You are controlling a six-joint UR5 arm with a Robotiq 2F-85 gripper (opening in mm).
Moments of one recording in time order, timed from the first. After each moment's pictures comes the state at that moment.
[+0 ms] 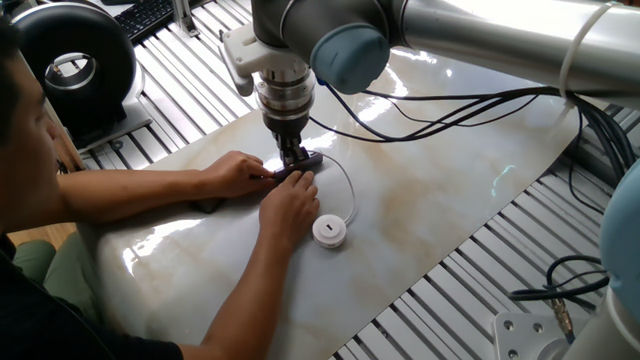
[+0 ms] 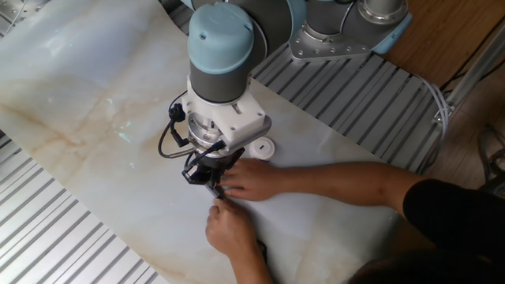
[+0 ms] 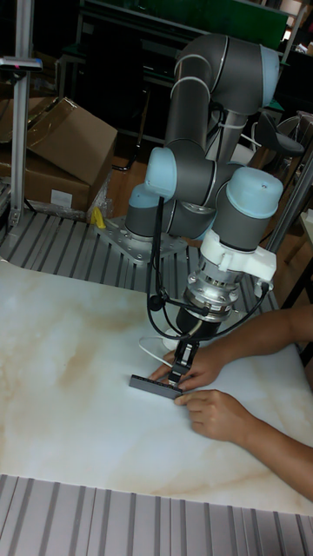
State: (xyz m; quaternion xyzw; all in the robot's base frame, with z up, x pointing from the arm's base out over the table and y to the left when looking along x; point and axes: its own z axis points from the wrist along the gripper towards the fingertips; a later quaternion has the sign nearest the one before) arm 0.573 0.084 0.048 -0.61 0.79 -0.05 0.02
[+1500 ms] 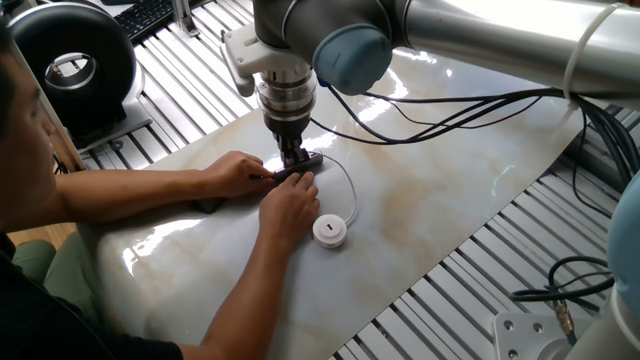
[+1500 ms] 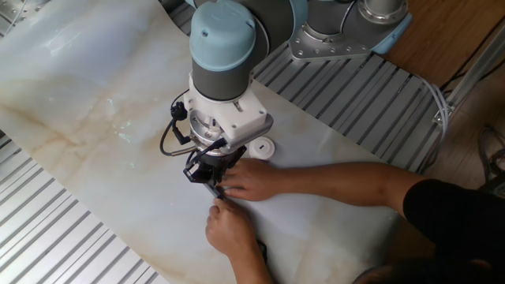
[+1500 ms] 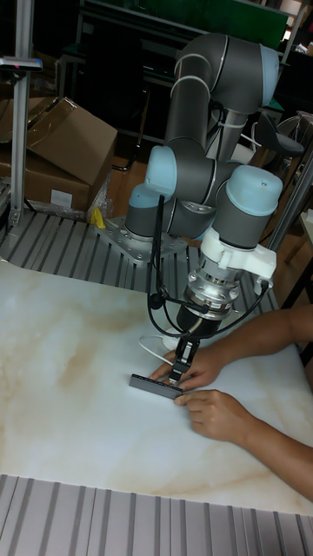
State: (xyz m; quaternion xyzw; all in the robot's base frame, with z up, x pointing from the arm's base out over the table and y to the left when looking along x) arm 0.571 0.085 0.049 -0.60 0.79 -0.05 0.03
